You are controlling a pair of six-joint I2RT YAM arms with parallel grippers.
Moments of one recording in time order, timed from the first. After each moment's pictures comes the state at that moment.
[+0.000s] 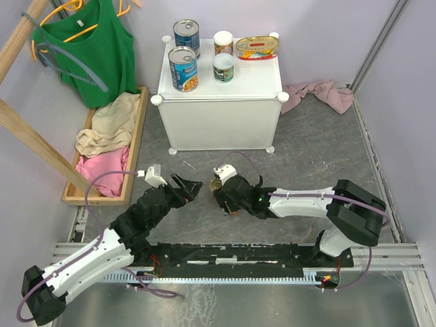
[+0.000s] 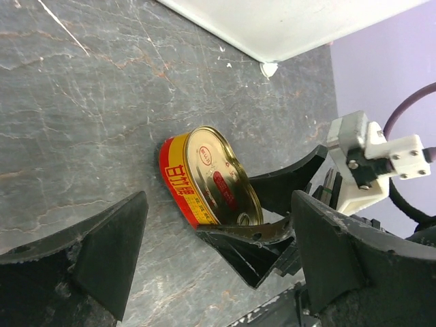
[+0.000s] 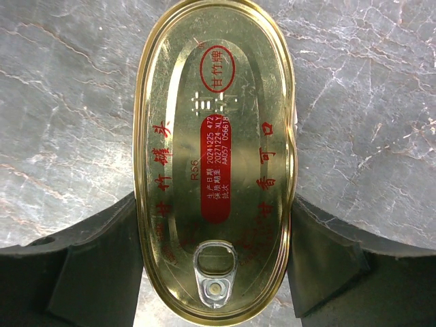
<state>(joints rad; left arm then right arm) -0.80 0.51 0.28 -0.12 -0.33 -1.01 1.09 1.57 0.75 0.01 0.27 0.34</state>
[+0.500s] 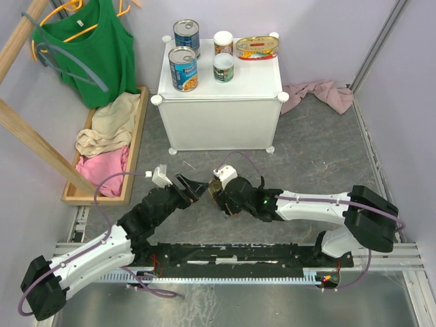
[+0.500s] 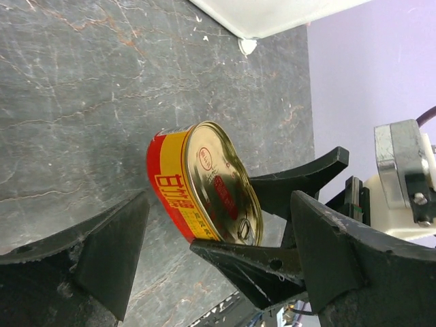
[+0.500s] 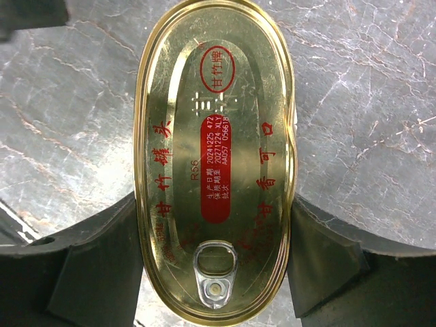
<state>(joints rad) -0.80 0.61 0.22 0.07 -0.23 -1.12 1.13 1.46 0.76 -0.06 0.27 0.33</state>
